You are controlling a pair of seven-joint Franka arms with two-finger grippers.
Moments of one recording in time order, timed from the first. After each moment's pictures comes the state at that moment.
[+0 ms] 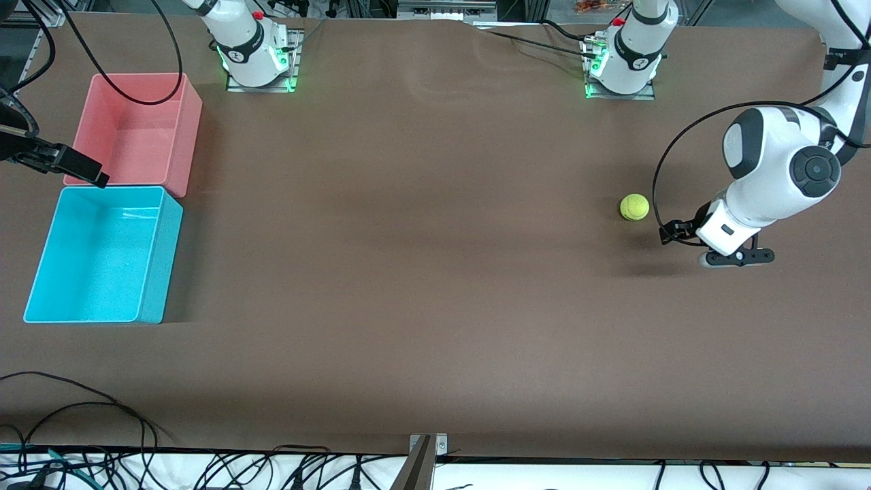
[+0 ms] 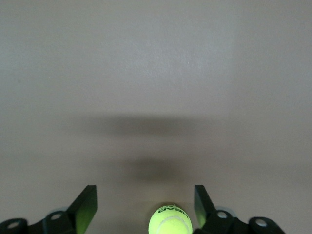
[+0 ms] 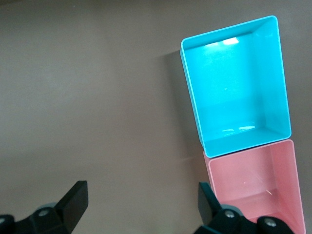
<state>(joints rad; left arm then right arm) 0.11 0.20 -0.09 -2.11 0.02 2.25 -0.06 -0.02 0.13 0.03 -1.40 -0.01 1.48 0.25</state>
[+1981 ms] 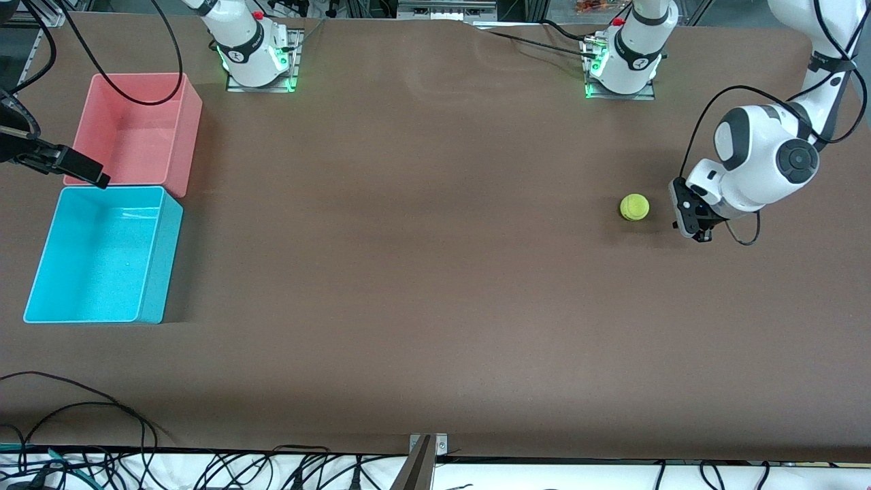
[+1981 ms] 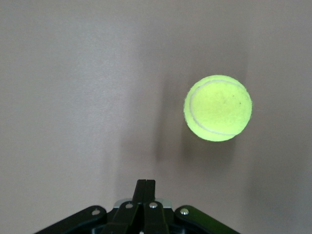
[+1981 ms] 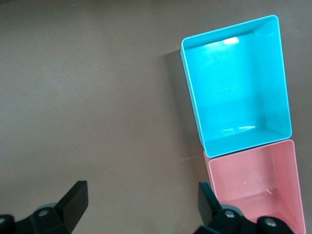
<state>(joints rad) 0.20 0.20 -0.08 -2.35 0.02 2.48 1.52 -0.02 0.13 0.03 -1.40 -0.01 1.48 0.25</state>
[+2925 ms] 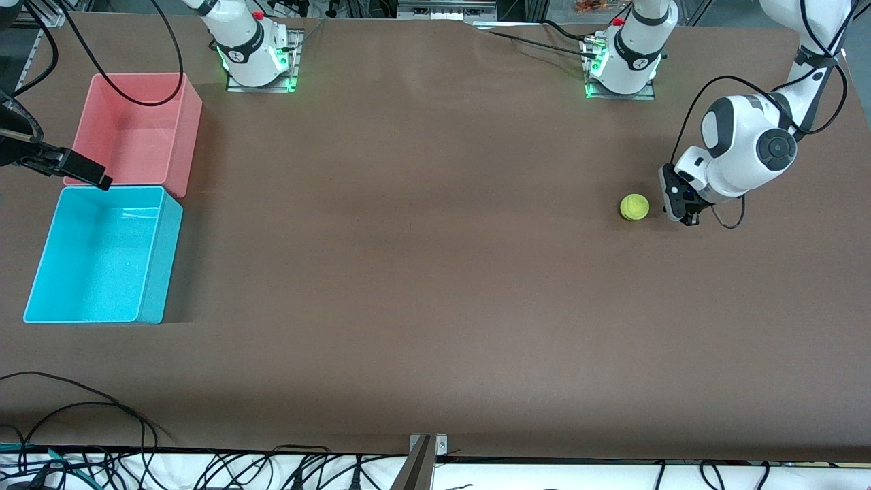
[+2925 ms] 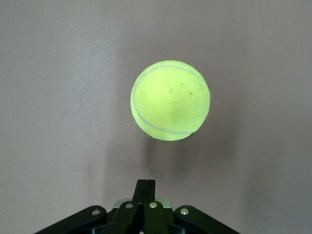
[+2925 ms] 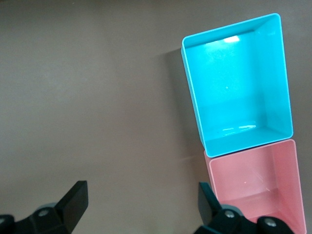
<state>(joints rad) 0.21 0.17 -0.08 -2.49 0.03 2.56 1.52 -0.02 0.14 0.03 -1.40 -0.01 1.48 0.25</state>
